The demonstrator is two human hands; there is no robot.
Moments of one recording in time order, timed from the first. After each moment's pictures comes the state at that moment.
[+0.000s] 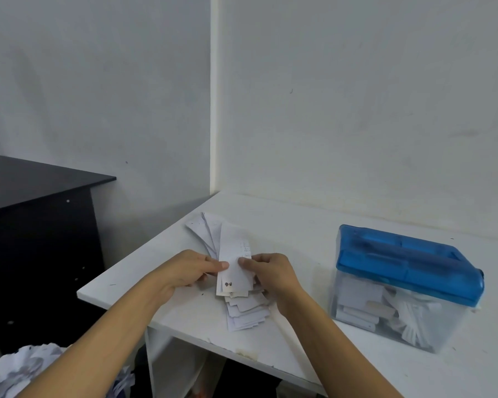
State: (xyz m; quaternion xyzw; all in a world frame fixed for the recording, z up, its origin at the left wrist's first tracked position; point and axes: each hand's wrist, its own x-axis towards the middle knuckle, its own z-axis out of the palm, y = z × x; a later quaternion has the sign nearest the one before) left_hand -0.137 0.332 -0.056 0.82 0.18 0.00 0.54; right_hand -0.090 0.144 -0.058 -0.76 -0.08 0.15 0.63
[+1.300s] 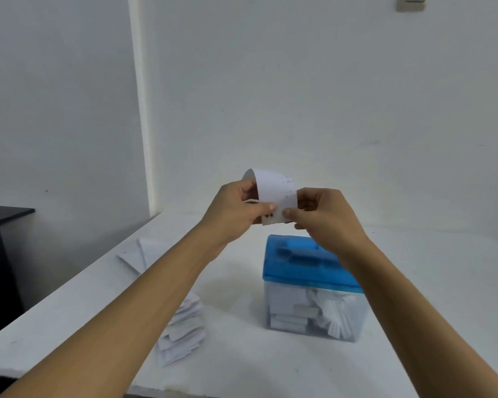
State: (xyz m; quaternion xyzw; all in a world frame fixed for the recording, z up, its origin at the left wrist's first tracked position) left_hand -0.096 0.154 0.072 0.78 -0.13 0.16 0.59; right_hand -0.096 -0.019 0.073 -0.82 -0.16 -0.18 0.51
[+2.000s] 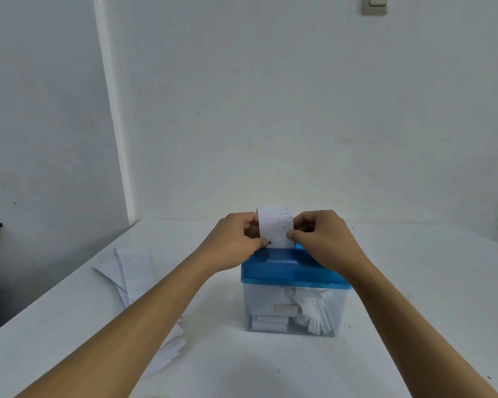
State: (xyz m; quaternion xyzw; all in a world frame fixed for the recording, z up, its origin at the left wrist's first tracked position) left_hand -0.080 0.130 0.040 0.88 -0.16 0.10 0.43; right_hand -0.079 -0.062 0.040 -0.89 -0.09 -0.19 0.39
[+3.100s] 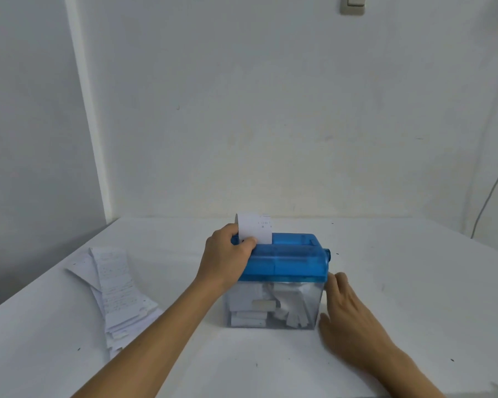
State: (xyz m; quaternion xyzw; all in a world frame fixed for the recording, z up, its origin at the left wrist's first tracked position) left_hand -0.080 0.095 -0.006 0.81 -0.09 0.18 0.55; right_hand -0.131 -0.135 -0.076 -0.97 -0.10 -0.13 0.18
